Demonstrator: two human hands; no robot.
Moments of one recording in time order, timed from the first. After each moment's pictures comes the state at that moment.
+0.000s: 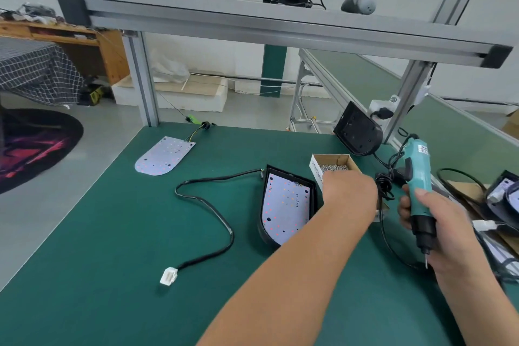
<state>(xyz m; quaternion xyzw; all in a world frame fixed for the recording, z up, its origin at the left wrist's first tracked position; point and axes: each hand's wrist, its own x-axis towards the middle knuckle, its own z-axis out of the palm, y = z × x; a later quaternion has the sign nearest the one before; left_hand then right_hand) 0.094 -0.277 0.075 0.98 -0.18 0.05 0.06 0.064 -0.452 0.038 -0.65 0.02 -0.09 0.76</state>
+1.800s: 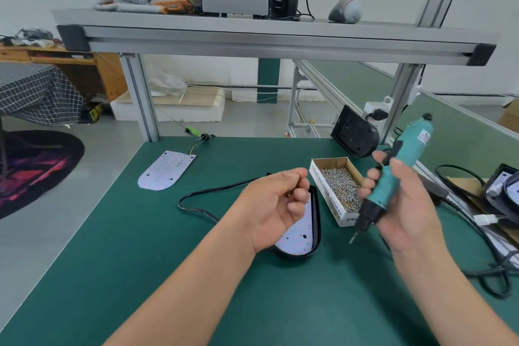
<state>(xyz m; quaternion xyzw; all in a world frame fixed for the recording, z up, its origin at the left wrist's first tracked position) 0.034 -0.137 0.095 0.38 0.05 -0.20 0.90 0.067 -0.366 0.072 -0.42 -0.03 -0.05 0.91</state>
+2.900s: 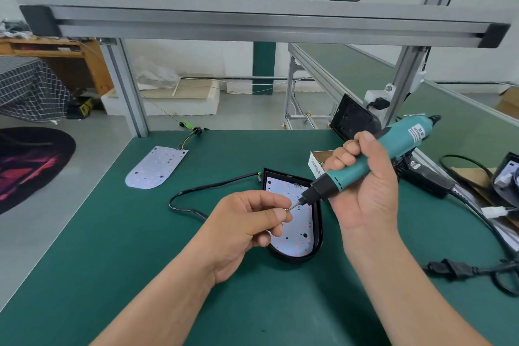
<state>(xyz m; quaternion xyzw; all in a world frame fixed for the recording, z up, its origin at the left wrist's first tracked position) 0.014 -0.096 0.055 0.62 -0.01 -0.13 0.78 0.070 -0.284 0.094 -0.27 -0.06 -0.09 0.96</state>
